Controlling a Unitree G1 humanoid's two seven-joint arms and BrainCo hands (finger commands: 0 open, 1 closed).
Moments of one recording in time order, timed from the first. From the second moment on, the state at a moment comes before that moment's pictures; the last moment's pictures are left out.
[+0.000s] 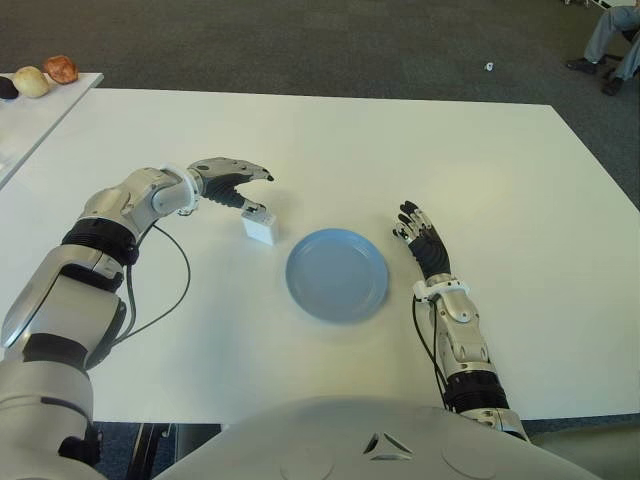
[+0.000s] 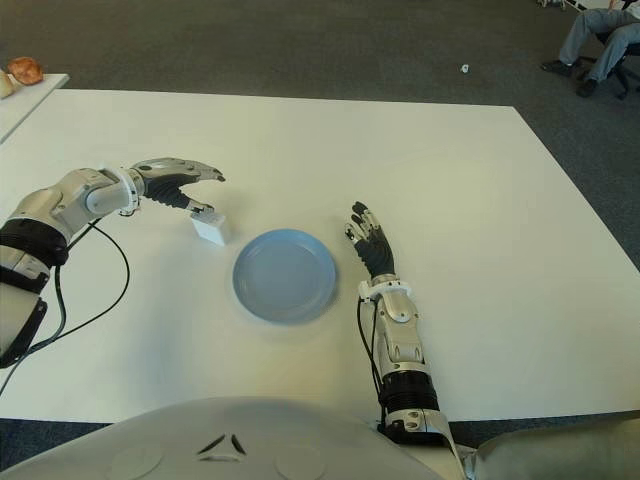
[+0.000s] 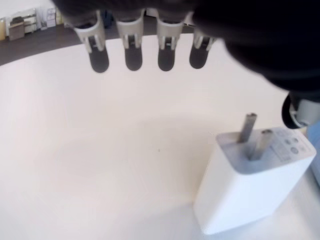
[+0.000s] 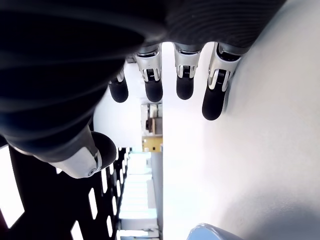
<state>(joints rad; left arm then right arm) -0.70 0.69 -0.46 0.86 0.72 -0.66 -0.30 0.03 -0.07 -0.04 0.26 0.06 -0.16 0.14</state>
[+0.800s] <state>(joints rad) -0.70 0.69 -0.45 0.78 0.70 -0.63 -0.40 0.03 -0.08 -0.04 0.26 0.06 -0.16 0.15</state>
